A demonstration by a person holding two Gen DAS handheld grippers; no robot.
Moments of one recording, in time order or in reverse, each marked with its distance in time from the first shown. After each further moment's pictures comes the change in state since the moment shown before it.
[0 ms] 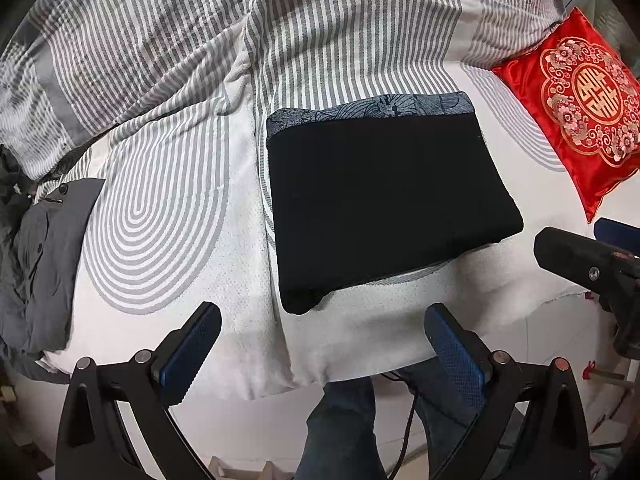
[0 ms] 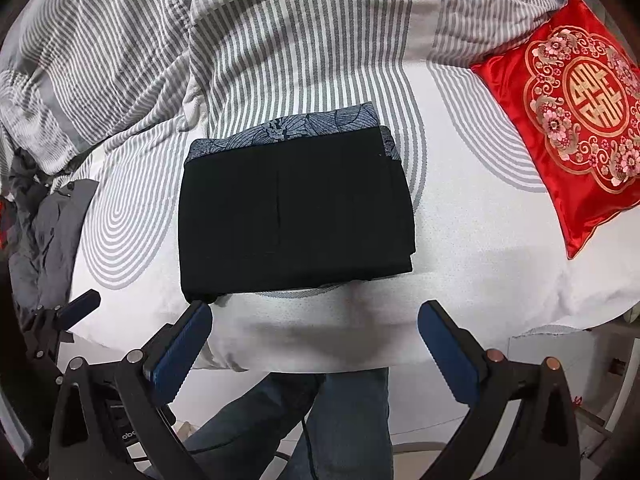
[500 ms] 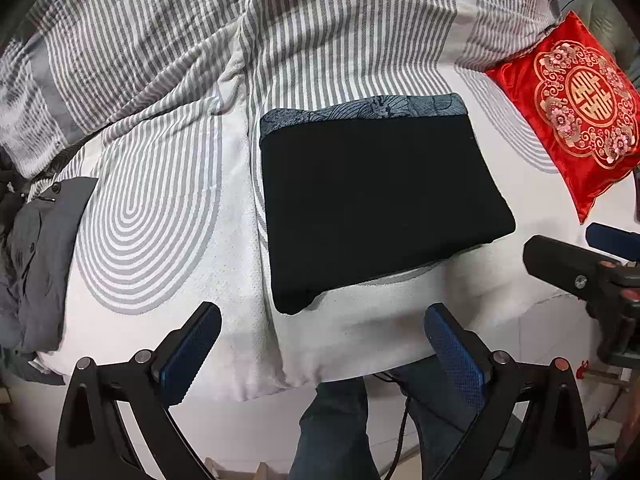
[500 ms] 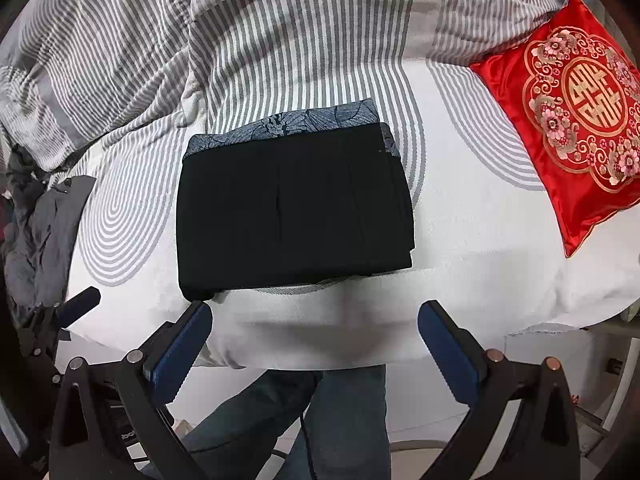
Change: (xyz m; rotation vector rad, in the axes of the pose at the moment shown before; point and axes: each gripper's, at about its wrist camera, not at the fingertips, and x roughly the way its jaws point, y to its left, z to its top) left arm -0.001 0.000 -0.001 -0.002 -0.008 -0.033; right arm 0.001 -0.002 0.000 -0.008 0.013 -0.008
